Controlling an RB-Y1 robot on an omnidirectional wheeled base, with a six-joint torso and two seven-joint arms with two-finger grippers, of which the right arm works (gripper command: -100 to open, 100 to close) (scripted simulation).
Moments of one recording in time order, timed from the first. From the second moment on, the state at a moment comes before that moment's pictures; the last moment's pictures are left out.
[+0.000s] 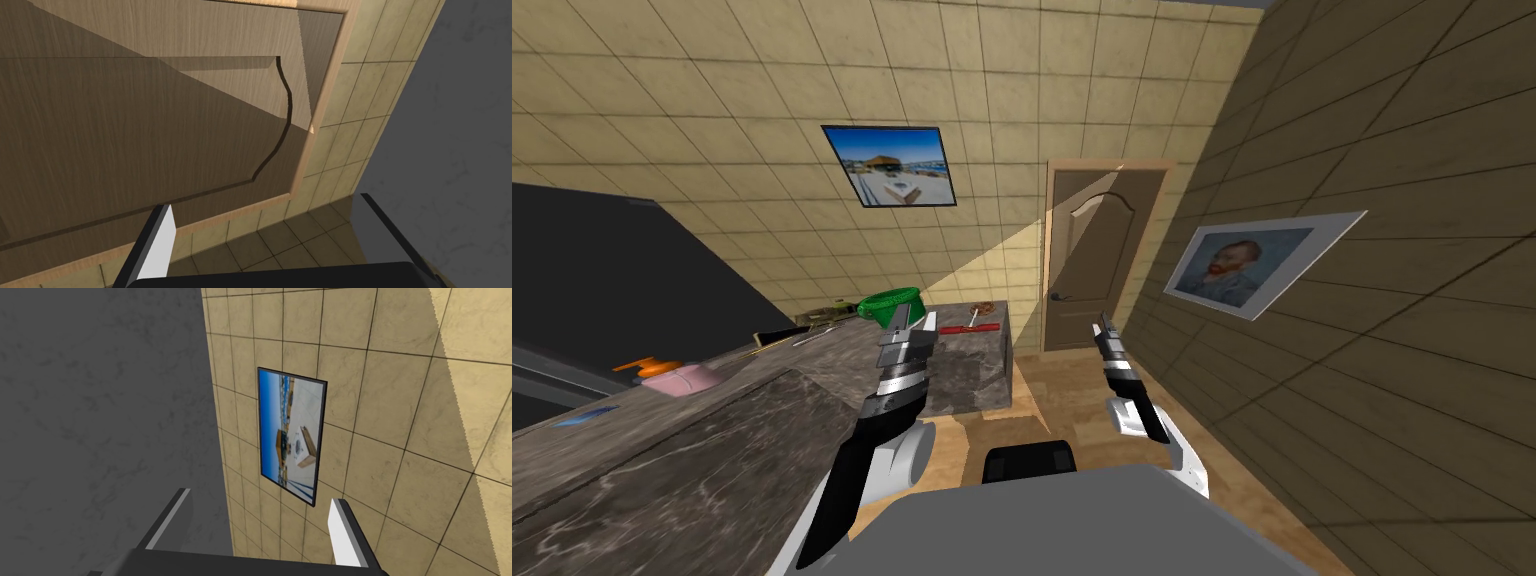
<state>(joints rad) 0.30 -0.08 -0.14 -1.83 0.01 -0.51 -0.04</state>
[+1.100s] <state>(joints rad) 0.16 -0.10 -0.23 -1.53 -0.01 -0.53 0.01</state>
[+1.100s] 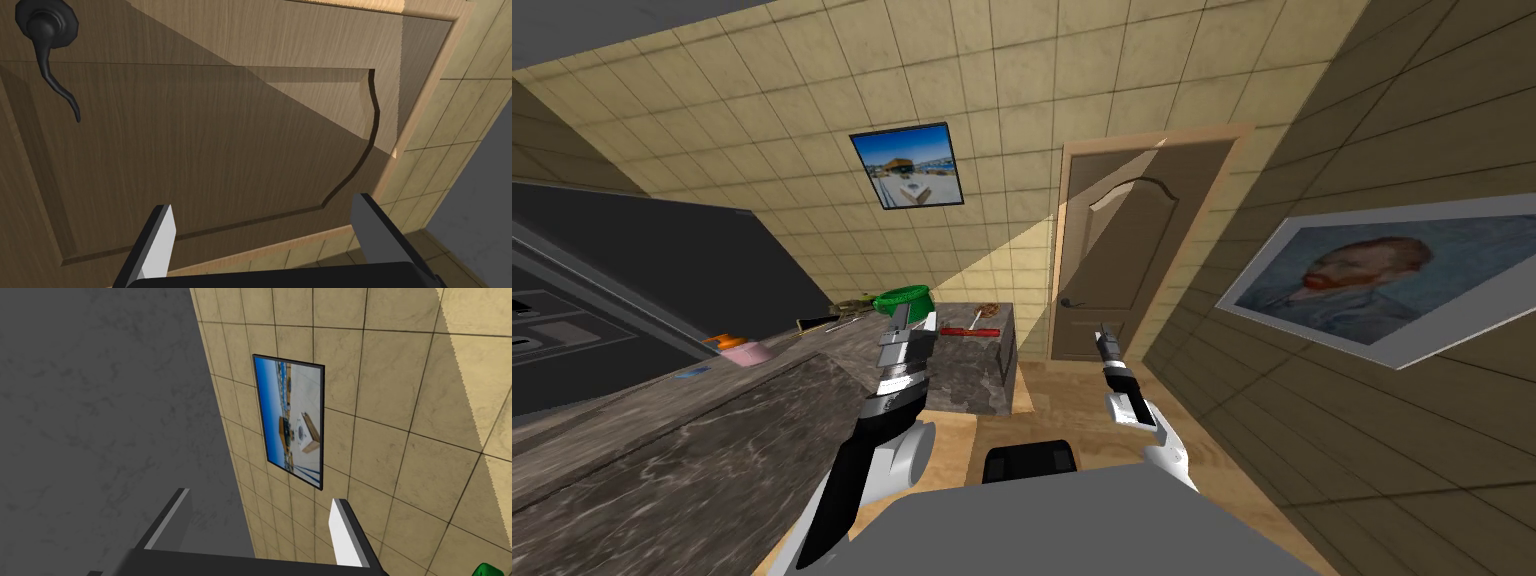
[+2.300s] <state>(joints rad) 0.01 -0.10 -0.32 -1.19 -0.04 -0.56 0.07</state>
